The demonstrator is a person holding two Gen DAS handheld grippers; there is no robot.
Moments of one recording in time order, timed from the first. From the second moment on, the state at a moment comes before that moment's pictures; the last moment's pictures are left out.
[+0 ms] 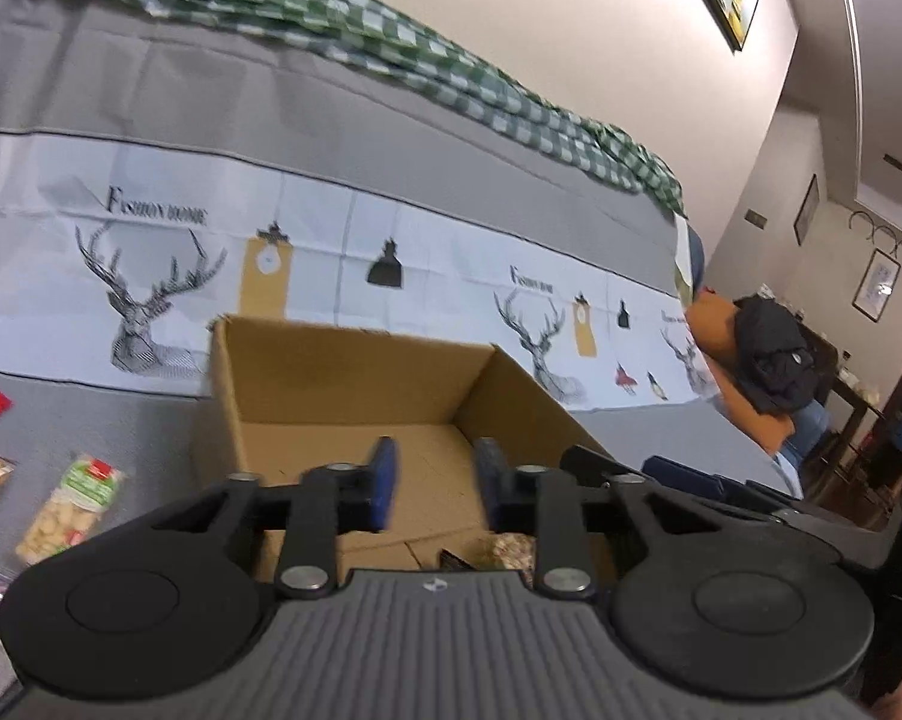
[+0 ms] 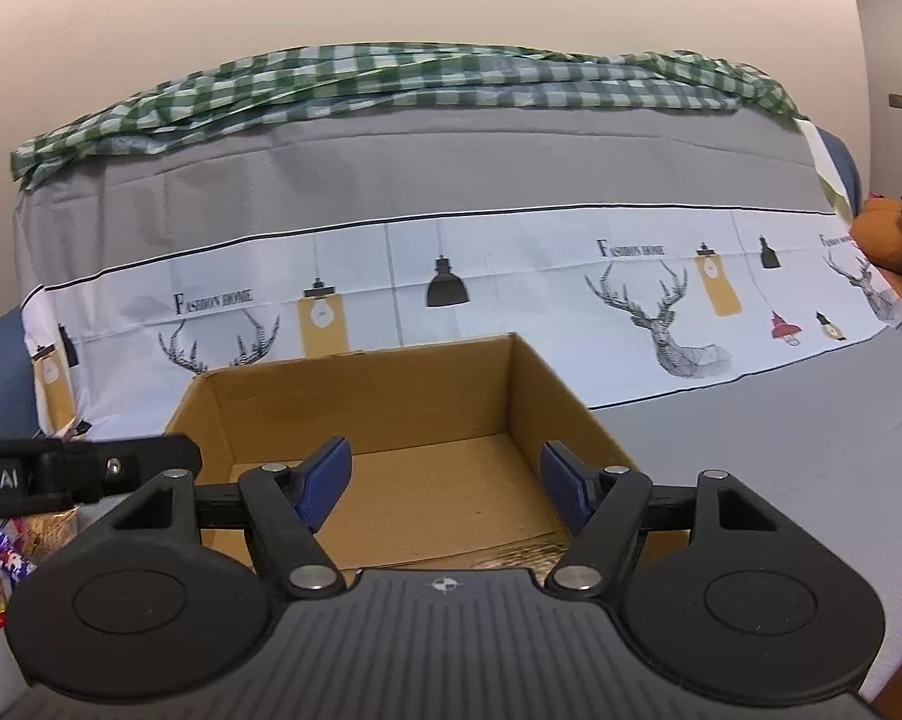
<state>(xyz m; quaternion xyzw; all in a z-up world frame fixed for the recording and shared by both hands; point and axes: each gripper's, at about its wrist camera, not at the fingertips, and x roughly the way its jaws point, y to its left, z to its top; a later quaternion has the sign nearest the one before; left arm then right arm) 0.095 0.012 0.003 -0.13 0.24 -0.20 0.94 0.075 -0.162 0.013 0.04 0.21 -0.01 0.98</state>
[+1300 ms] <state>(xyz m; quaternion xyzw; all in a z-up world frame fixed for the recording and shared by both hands) 0.136 0.236 -0.091 -0.33 0.46 0.17 0.80 0.061 -0.048 0.024 0.09 0.24 0.22 0.94</state>
